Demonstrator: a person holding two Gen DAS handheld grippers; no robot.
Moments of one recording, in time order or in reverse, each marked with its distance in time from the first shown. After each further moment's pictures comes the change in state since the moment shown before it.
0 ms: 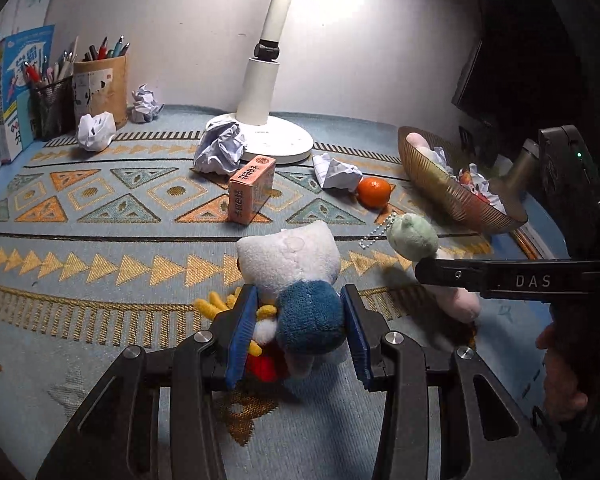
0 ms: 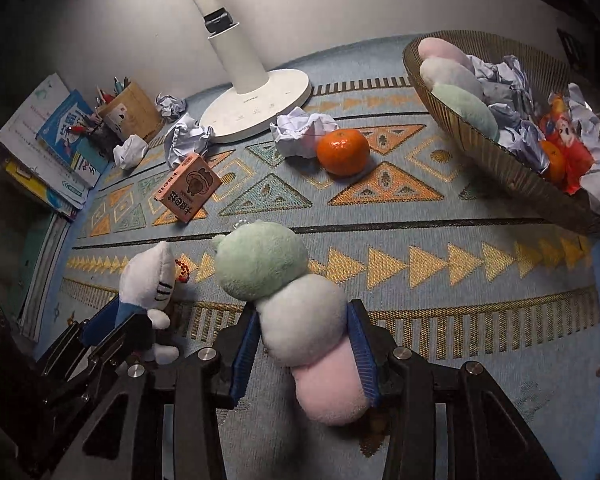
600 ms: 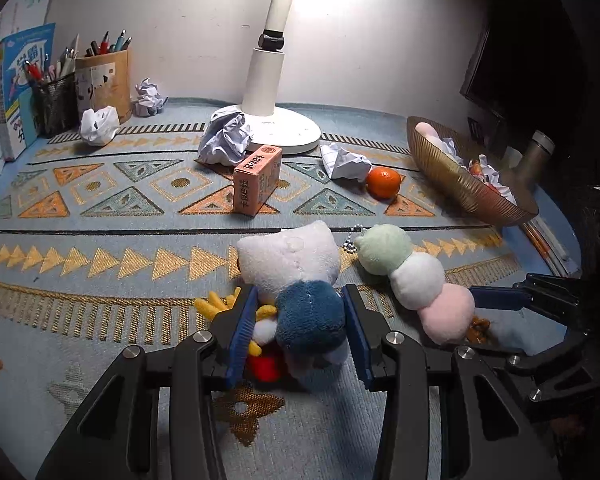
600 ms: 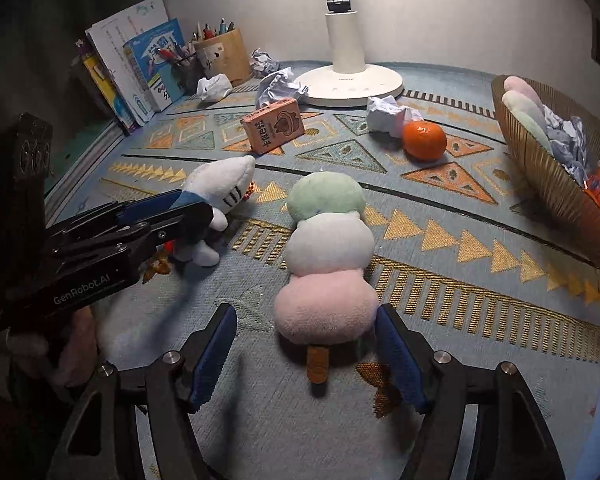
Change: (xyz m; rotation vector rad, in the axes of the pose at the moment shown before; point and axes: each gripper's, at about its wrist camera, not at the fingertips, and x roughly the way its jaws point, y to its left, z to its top) left arm 0.009 0.001 0.000 0.000 0.027 0.038; right arm -0.009 0.021 -0.049 -0.321 -0.030 0.059
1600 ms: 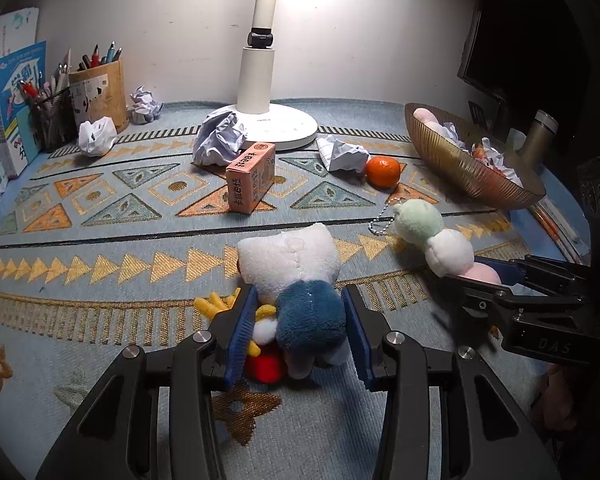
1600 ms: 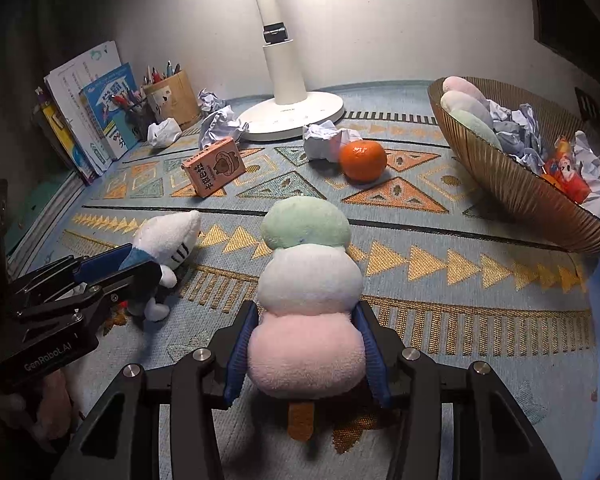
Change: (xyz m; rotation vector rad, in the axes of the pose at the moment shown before) left arm 0.003 -0.009 -0.001 0.070 0.011 0.047; right arm 0.004 -0.029 0.003 0.140 -0.123 -0.061
